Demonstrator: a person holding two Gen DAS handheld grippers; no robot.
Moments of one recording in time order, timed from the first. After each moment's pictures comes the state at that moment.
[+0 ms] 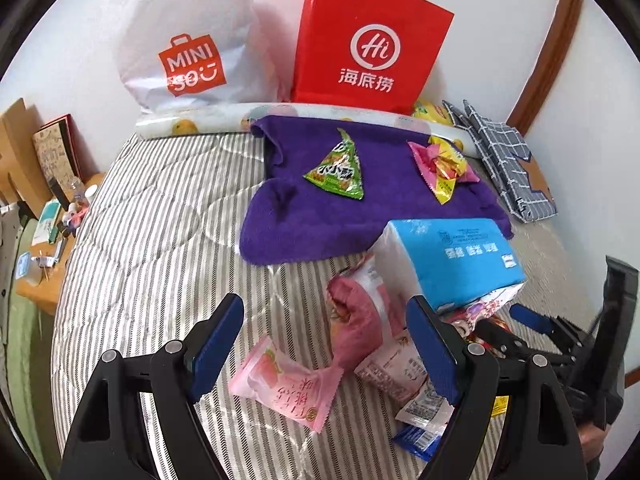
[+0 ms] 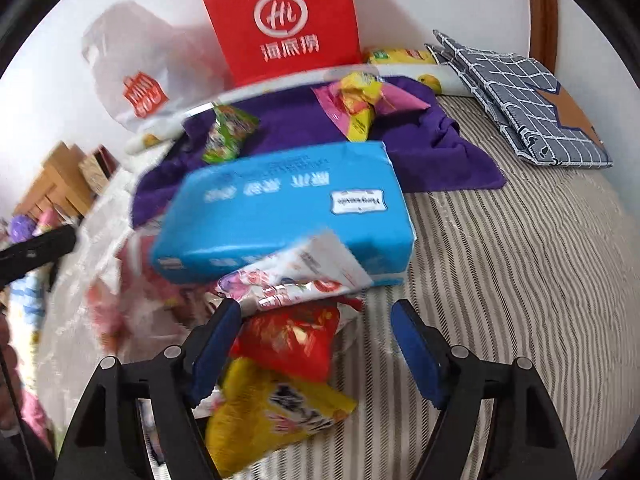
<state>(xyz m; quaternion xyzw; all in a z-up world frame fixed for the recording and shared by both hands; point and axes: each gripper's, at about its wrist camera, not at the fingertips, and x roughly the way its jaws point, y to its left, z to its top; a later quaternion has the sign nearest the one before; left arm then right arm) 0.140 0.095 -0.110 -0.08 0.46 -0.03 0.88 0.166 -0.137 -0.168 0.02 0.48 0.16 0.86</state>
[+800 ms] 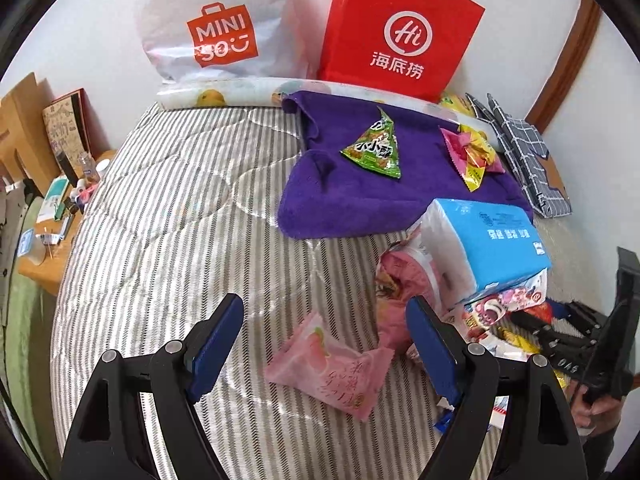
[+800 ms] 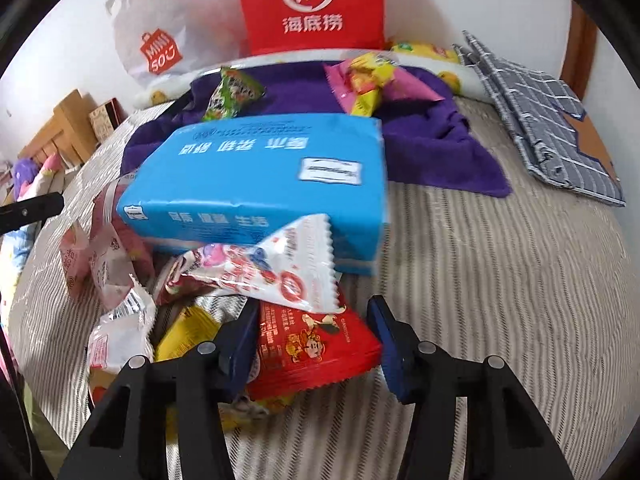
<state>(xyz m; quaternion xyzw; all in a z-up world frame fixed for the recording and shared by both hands) 0.132 0.126 -0.132 -0.09 0.48 -0.02 0.87 0.171 -0.158 -0.182 -0.05 0.48 0.20 0.85</state>
